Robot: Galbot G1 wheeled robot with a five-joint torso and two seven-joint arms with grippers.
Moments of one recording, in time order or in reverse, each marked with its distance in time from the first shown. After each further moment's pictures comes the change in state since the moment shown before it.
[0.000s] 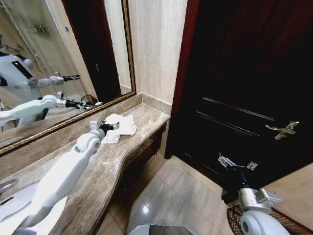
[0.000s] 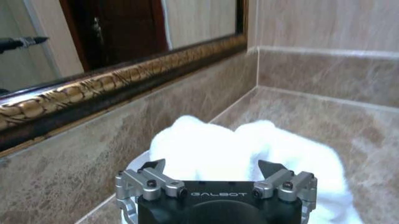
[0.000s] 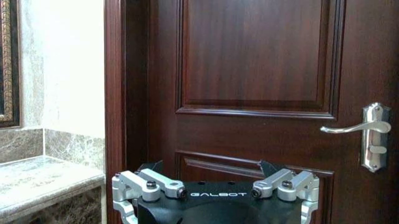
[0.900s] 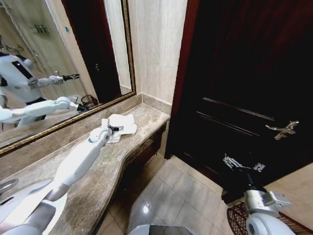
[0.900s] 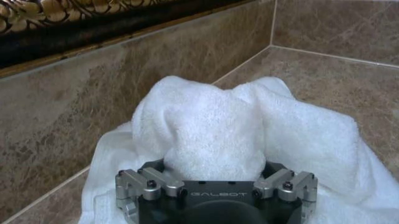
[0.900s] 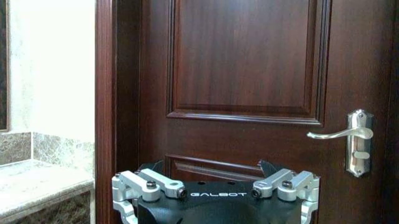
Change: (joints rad) left arm -0.160 -0.079 0.156 0.240 -0.033 0.027 -0.021; right arm -0.007 -0.004 0.038 0.010 0.022 0.000 0.002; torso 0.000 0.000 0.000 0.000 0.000
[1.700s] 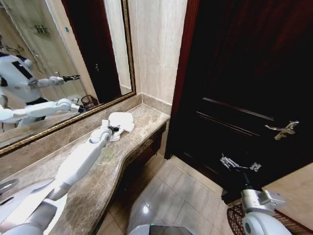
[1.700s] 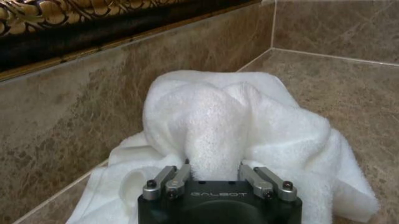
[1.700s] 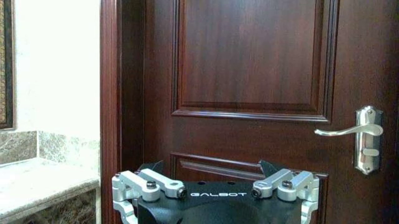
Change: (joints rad) left arm -0.003 -0.003 0.015 0.028 0.039 -0.032 0.021; right arm 0.008 -0.005 -0.037 -0.009 -0.018 0.001 0.015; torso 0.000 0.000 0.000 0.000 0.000
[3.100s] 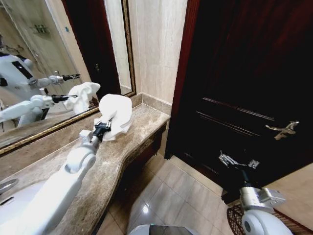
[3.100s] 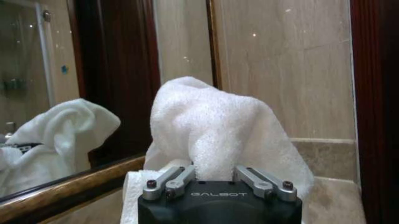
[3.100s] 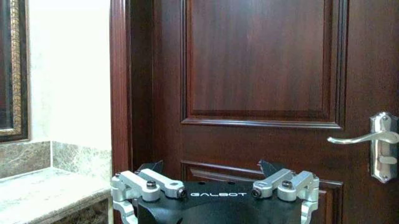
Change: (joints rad) left arm 0.753 -0.019 -0.631 -0.730 0.254 -0.334 0.153; right arm 0.002 -0.022 -0.010 0.042 0.036 -0.023 0.004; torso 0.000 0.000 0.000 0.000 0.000
